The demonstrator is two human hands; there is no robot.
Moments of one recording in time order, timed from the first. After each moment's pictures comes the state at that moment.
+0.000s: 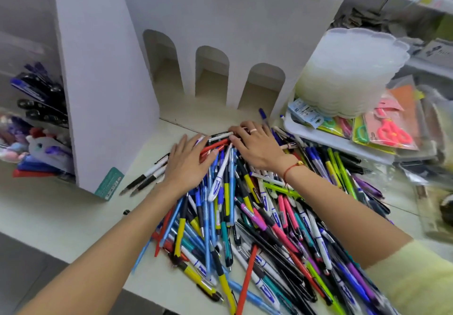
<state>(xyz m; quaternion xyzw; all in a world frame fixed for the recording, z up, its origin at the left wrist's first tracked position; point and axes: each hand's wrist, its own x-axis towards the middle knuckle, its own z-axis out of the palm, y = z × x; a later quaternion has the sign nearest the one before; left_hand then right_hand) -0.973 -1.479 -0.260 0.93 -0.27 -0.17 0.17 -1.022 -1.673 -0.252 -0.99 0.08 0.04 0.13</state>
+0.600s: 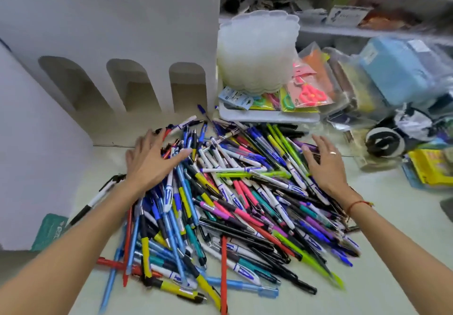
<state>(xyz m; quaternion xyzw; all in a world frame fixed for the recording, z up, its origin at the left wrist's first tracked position) -0.956 -1.518 -0.256 0.92 -0.33 -0.18 0.14 -1.253 -1.773 -0.256 -0.83 0.50 -0.12 0.21</state>
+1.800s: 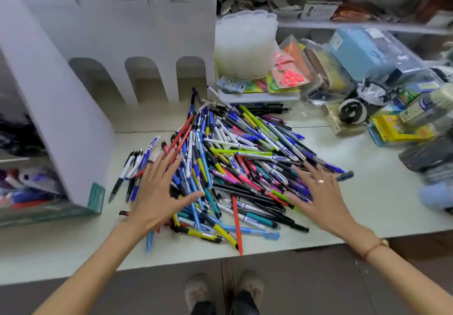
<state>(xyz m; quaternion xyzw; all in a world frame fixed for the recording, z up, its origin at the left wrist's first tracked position) -1.036 -1.394 -0.229 0.83 -0.50 -0.16 0.21 -1.339 -1.603 -0.209 -0.89 0.43 0.01 0.16</state>
